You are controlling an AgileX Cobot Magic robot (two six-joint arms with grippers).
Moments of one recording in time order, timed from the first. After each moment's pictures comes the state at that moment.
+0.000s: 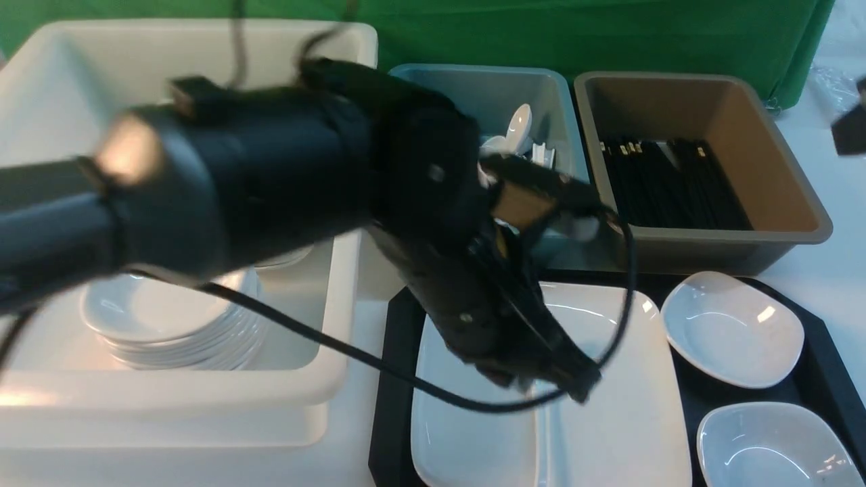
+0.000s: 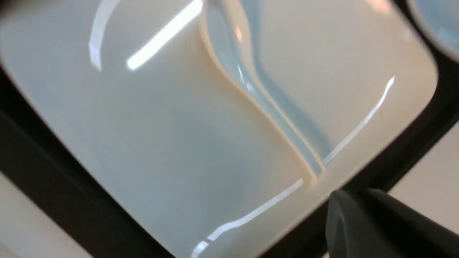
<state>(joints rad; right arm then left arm) 0.07 1.20 -1.33 0.24 1.03 -0.20 -0.83 1.77 -1.43 -0.17 0.99 0.00</state>
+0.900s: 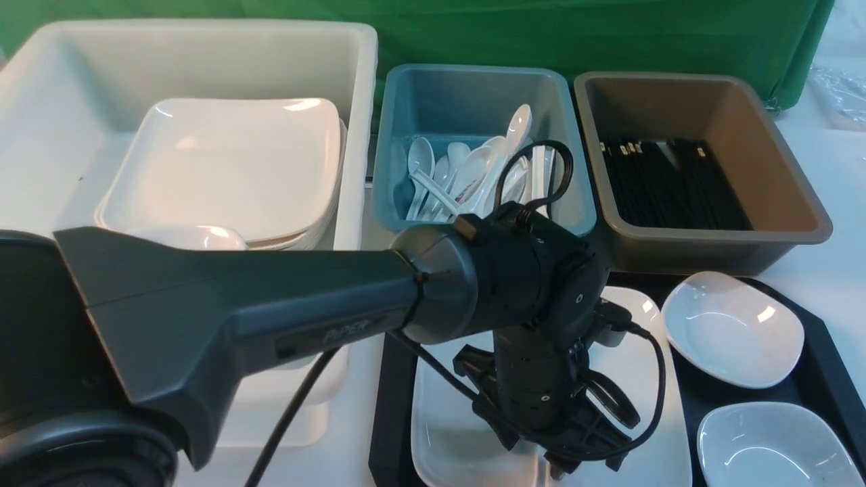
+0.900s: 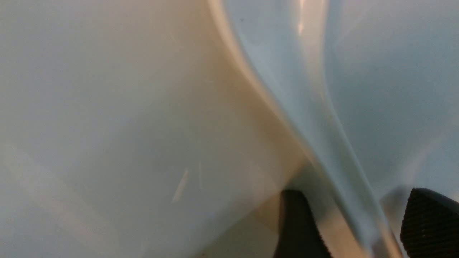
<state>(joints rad) 0.07 0.72 -0.85 0.23 0.95 -0.09 -0.88 2.10 -1.55 -0.12 0.96 -0.14</state>
